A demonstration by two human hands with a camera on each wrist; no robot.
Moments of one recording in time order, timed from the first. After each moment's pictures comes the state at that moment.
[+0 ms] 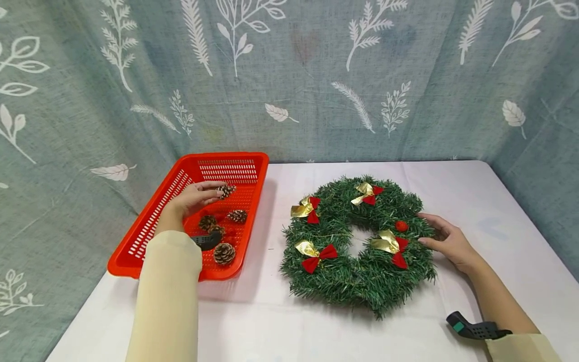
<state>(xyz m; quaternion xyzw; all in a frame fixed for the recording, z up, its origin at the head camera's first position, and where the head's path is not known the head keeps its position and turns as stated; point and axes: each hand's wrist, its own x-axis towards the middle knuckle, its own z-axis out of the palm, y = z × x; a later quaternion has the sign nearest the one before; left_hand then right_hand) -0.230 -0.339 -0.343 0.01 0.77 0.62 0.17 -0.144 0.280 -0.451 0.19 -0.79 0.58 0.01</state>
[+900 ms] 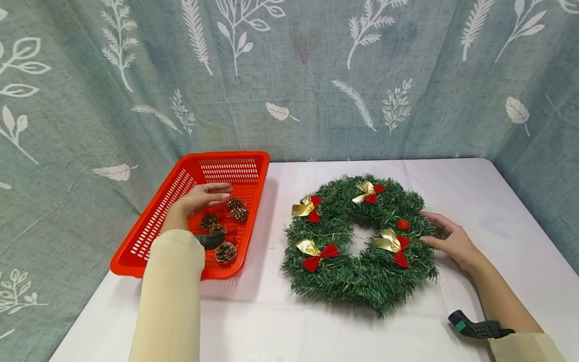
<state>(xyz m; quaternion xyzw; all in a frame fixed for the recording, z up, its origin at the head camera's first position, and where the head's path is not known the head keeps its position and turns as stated) -0.237 -0.337 -0.353 0.03 0.79 0.58 0.21 -0.144 0.280 -0.452 0.18 -0.80 0.58 0.01</state>
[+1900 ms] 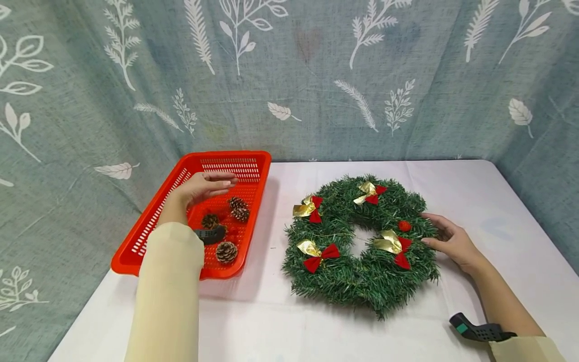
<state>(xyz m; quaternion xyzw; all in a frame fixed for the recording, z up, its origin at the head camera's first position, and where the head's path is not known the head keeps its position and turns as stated) -0.237 -0.320 -0.314 0.02 0.74 0.64 0.21 -0.144 0.280 -0.452 0.19 -0.79 0.58 0.02</state>
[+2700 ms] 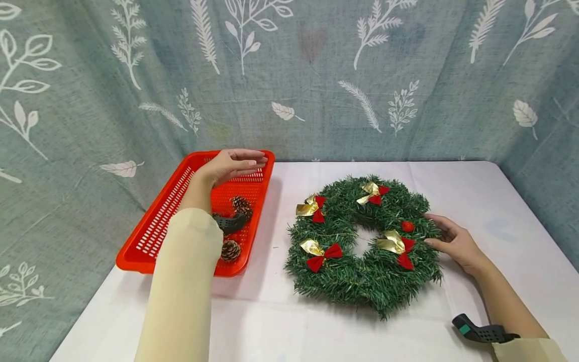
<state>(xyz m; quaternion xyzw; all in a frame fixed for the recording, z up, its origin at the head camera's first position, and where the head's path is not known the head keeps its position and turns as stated) -0.254 -0.258 -0.277 0.10 0.74 0.63 0.19 -0.144 0.279 -0.453 0.18 -0.80 0.57 0.01</state>
